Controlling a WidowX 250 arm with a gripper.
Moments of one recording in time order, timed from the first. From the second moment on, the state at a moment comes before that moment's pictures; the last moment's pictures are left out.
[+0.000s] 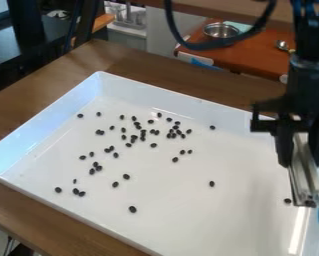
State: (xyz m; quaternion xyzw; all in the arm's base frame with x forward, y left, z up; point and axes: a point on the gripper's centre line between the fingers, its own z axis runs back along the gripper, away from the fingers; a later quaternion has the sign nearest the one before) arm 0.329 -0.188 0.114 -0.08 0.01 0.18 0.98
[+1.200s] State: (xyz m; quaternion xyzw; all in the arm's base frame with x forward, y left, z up) arm 0.337 -0.178 0.063 -0.01 -0.03 0.11 0.99
